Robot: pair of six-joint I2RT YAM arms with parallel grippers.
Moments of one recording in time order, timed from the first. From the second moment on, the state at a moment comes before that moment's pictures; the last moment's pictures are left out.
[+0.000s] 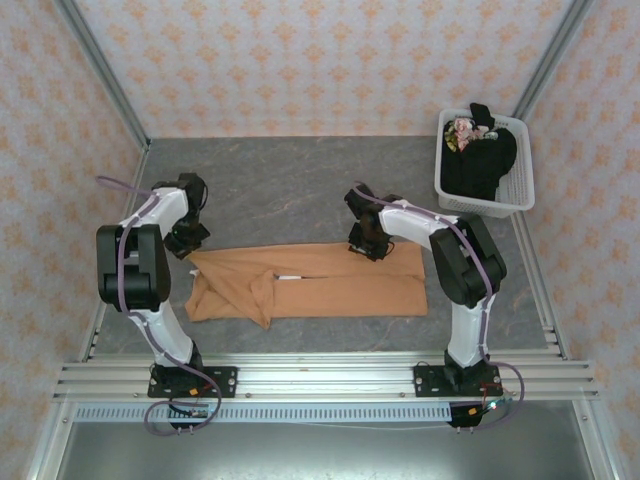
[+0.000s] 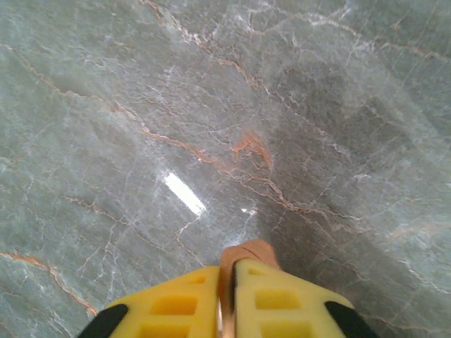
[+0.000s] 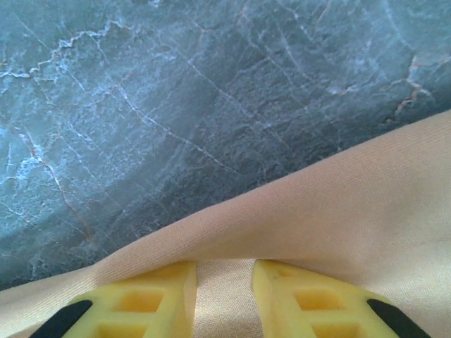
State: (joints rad) left arm 0.11 1.79 1.25 -1.06 -0.31 -0.79; right arm 0.53 1.94 1.30 -0.76 -0.04 0.93
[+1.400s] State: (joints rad) left arm 0.08 1.76 1.15 -0.76 0.01 -0.80; right arm 0.28 1.66 1.01 -0.89 0.12 0.85
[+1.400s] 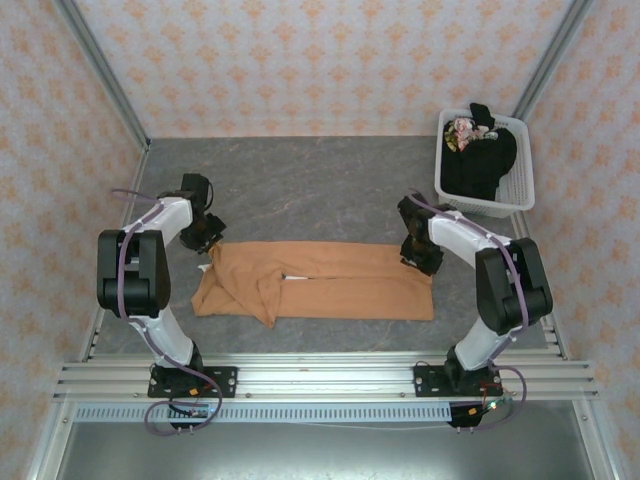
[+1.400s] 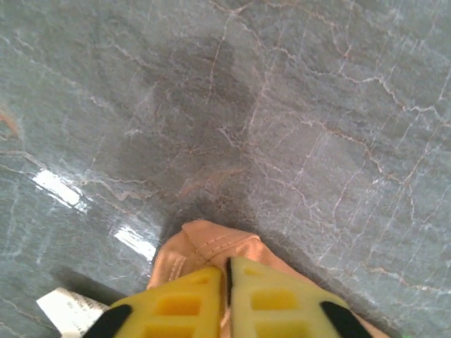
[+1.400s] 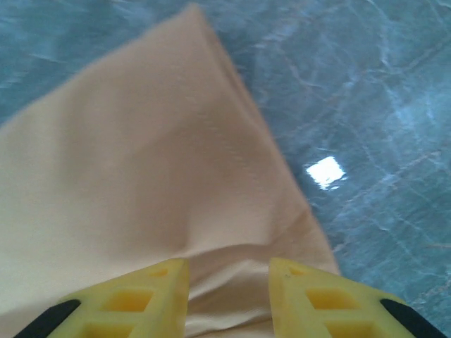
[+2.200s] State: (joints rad) left arm 0.08 1.91 1.38 -0.86 -0.10 -0.65; right arm 0.26 1.70 1.00 -0.89 0.17 0.81
